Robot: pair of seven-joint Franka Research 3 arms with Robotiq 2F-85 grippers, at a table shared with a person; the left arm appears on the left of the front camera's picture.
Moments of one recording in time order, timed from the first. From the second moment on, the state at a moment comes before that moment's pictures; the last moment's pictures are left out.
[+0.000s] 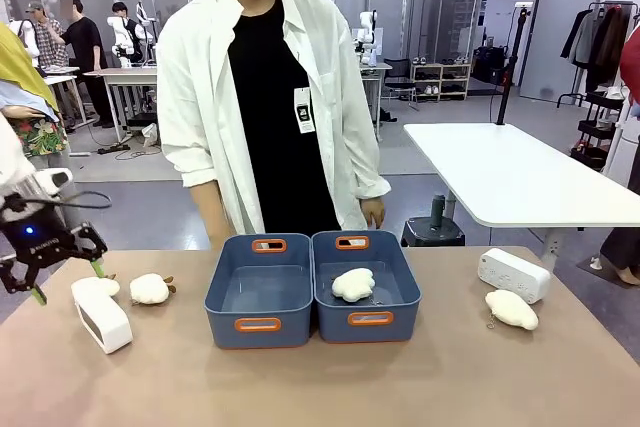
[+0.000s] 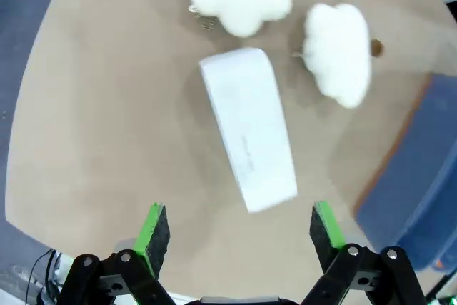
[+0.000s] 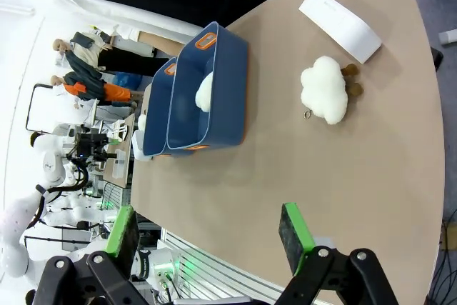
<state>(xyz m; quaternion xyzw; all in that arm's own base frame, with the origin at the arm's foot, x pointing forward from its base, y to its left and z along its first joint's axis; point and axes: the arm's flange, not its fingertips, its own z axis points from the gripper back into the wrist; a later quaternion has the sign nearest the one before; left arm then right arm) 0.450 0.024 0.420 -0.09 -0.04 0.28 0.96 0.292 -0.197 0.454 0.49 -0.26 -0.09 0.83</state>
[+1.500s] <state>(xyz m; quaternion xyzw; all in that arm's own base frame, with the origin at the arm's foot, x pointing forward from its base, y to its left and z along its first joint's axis) 0.499 -0.007 0.320 -0.03 0.00 0.31 0.95 0.292 -0.197 0.454 0.49 -0.26 -0.09 0.83</state>
